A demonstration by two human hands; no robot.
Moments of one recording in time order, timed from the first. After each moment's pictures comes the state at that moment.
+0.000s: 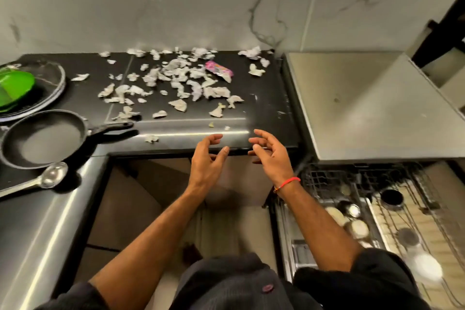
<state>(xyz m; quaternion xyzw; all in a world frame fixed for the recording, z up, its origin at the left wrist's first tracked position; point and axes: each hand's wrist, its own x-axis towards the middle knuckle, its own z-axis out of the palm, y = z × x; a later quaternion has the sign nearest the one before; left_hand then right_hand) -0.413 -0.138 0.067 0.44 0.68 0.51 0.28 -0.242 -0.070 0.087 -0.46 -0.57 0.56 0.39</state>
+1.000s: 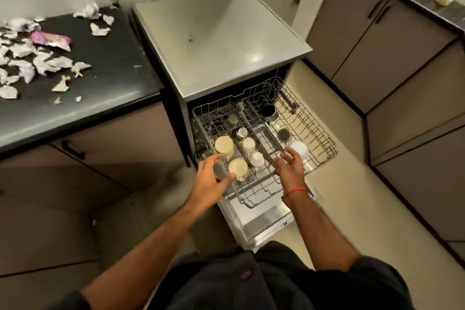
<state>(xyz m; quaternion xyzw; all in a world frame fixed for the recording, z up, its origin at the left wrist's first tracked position) -0.097 -0.248 0.015 0.61 0.59 0.25 0.47 0.121 -0.258 0.025 -0.70 -0.21 0.44 0.51</state>
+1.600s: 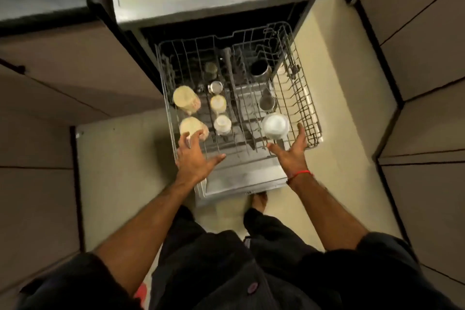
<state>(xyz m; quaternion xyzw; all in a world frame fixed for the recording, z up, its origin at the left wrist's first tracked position) 0.111 -0.244 -0.088 0.47 0.79 0.15 0.37 0.356 -0.196 -0.066 -0.71 -0.36 0.52 0.31</state>
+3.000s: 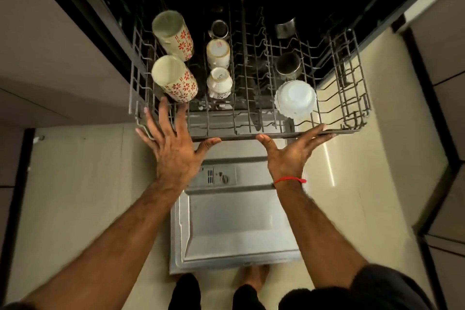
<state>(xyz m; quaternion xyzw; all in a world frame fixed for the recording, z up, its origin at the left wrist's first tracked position) 0.057 -0.066 -0.274 0.52 0.83 0.14 0.11 0.272 -0.005 -0.268 -0.72 -0.51 0.35 0.32</state>
